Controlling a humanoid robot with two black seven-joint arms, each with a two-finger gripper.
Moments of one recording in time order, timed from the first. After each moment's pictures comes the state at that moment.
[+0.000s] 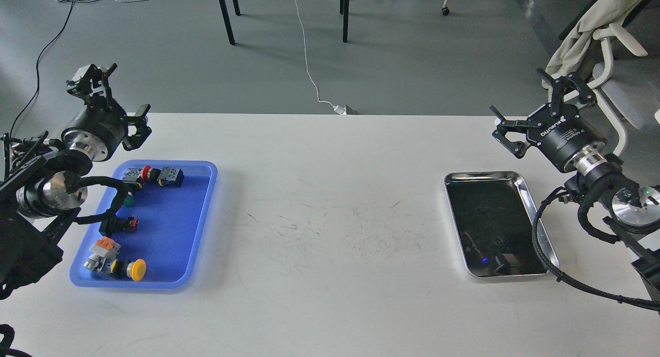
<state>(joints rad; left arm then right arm) -0.61 0.48 -0.92 -0.80 0.16 -0.16 -0.19 0.52 -0.58 0.86 1.04 0.32 0.37 0.04</state>
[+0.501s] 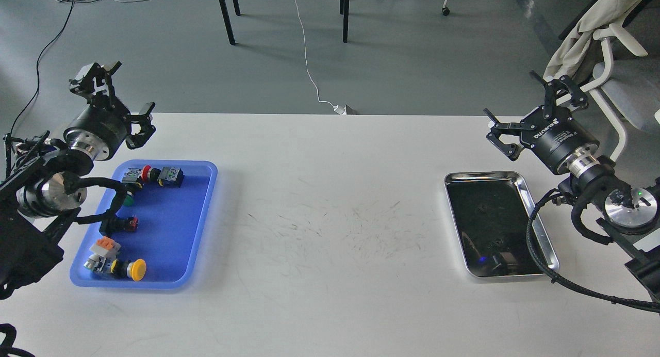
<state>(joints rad) -0.61 0.48 -0.93 -0.78 0.15 -0.22 -0.20 0.52 -0.57 0.85 1.04 0.32 0.37 0.04</state>
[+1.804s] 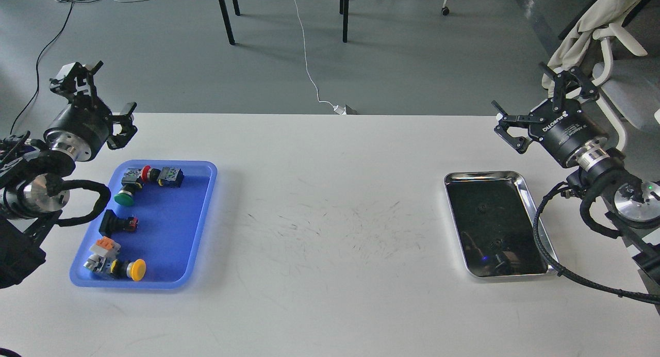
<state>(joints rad) -0.61 0.53 -0.90 -0.75 0.16 -0.23 -0.22 0.55 -0.61 0.84 1.01 0.31 0.41 0.02</state>
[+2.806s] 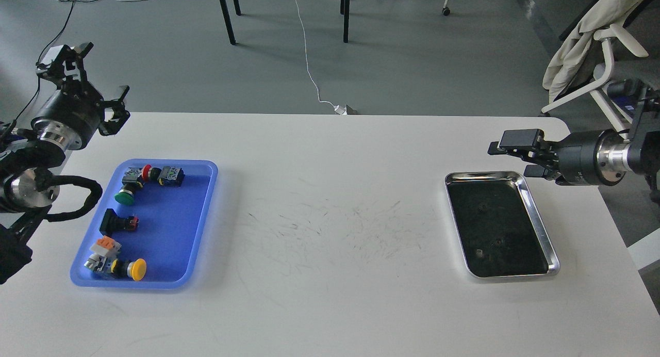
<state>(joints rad) -0.60 0.58 -0.90 -0.85 0.18 -0.22 -0.27 1.23 -0.97 -0.09 1.40 -0.74 0.43 -0.17</state>
